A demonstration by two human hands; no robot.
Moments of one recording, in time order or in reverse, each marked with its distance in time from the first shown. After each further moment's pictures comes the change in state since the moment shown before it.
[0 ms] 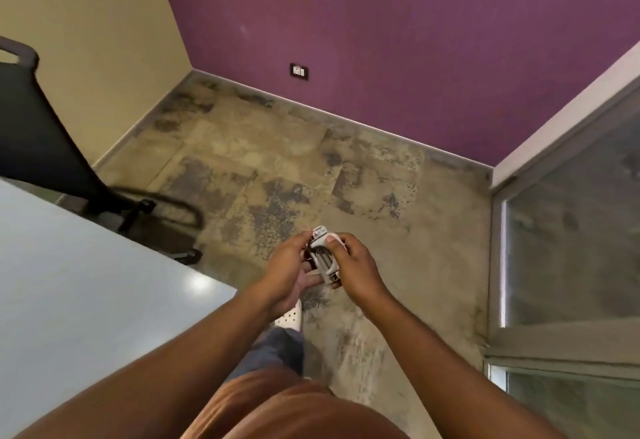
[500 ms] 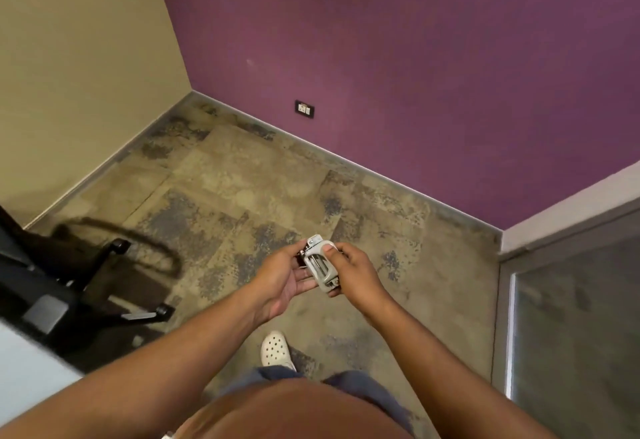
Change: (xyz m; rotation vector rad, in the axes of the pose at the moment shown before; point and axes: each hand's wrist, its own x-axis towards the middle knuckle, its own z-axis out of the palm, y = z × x) left_hand 0.208 0.186 0.049 -0.030 -0.014 -0.034; right_hand 0.264 -0.124 -0.022 -0.013 -0.131 0.039
